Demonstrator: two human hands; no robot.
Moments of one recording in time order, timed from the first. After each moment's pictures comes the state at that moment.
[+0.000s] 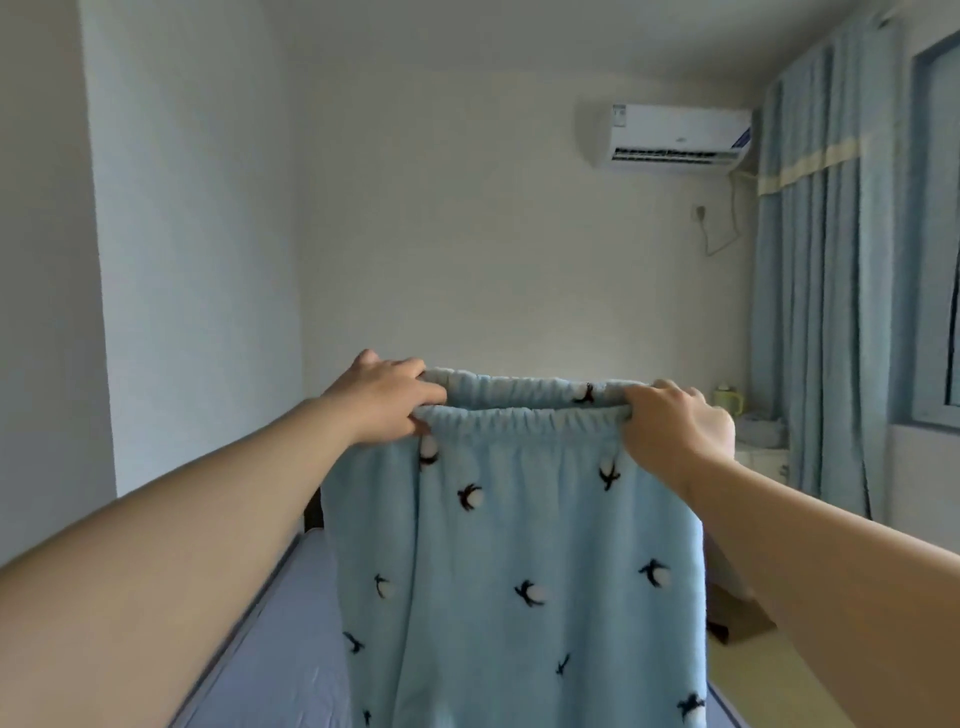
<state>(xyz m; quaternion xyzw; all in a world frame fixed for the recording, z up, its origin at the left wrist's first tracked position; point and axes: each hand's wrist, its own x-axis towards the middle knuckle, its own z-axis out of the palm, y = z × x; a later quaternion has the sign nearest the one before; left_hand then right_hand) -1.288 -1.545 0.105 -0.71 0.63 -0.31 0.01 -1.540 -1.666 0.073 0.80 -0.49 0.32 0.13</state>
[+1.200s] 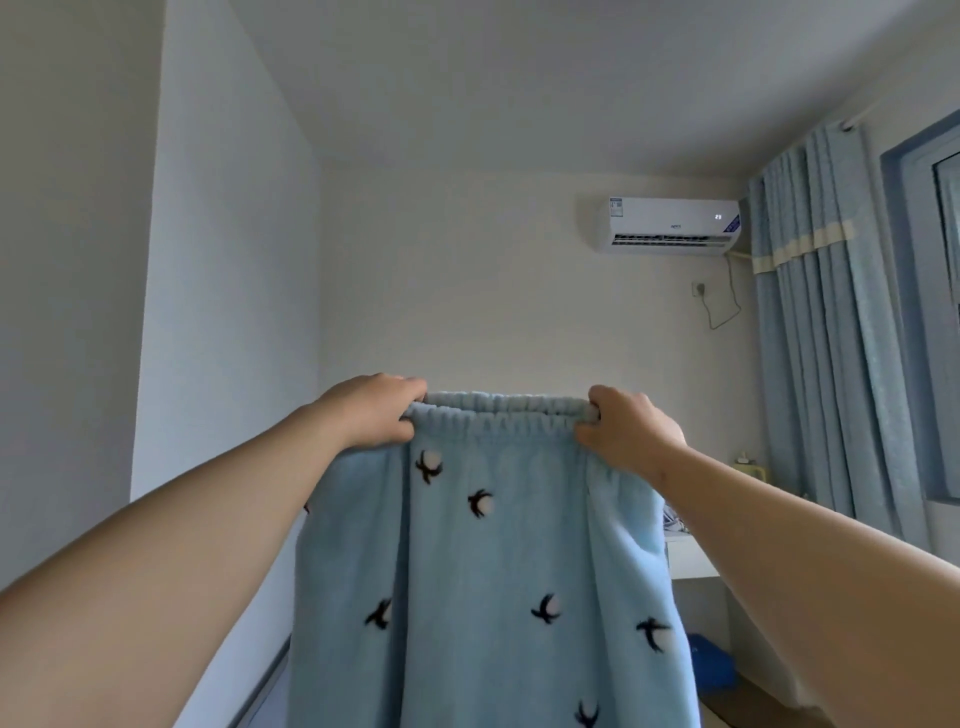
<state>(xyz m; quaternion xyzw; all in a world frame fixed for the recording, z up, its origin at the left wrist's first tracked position) -1.297 -1.509 0.186 -0.77 0.57 -0.28 -0.07 -1.515 -1.659 0.151 0.84 -0.38 0.39 0.00</state>
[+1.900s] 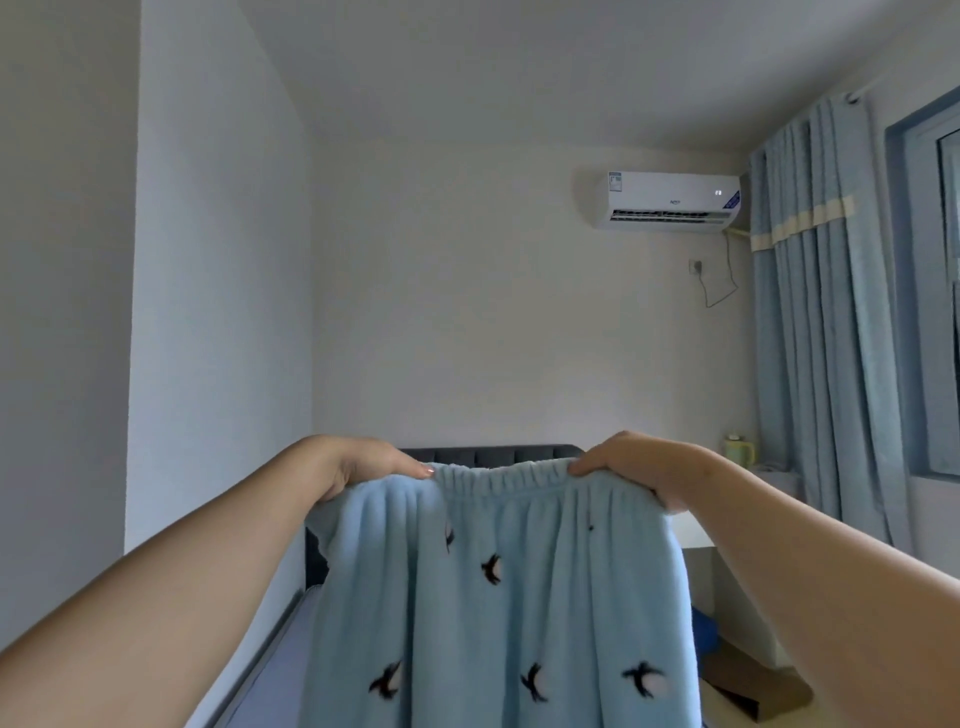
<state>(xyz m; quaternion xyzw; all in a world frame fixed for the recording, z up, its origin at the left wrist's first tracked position) -1.293 -1.513 0.127 -0.82 0.43 0.25 -0.29 -1.529 -1.661 0.117 0.77 -0.38 0.24 -0.45</state>
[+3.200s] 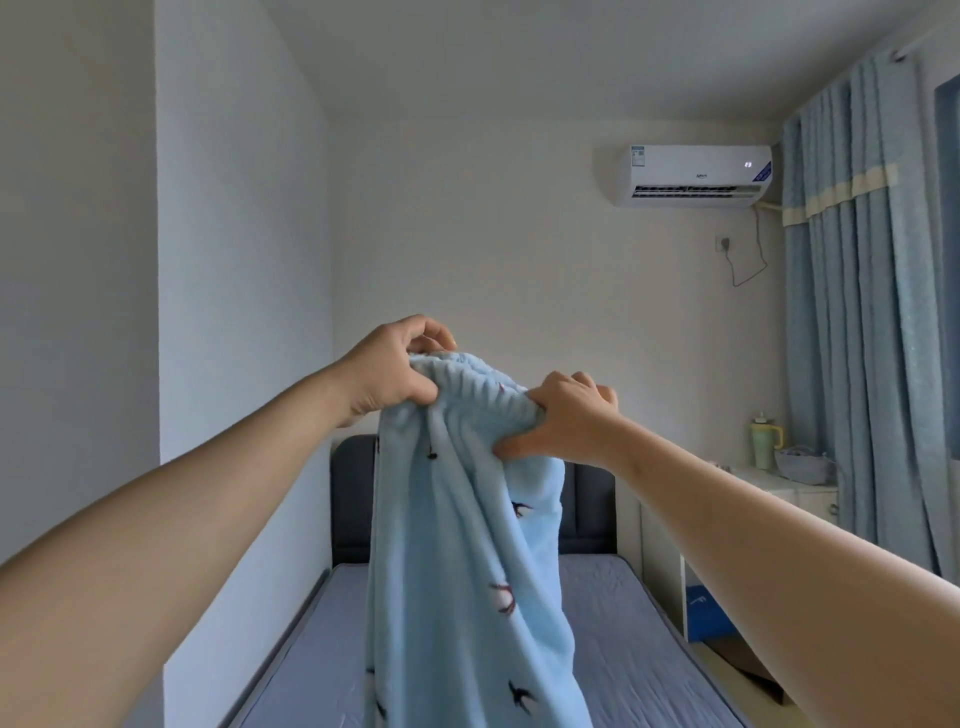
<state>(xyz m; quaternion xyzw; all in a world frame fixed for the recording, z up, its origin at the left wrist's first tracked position) -1.308 -1.494 0.163 -0.61 0.62 -0.02 -0.50 -1.467 -1.623 0.125 0.91 -0.29 0.31 0.00</state>
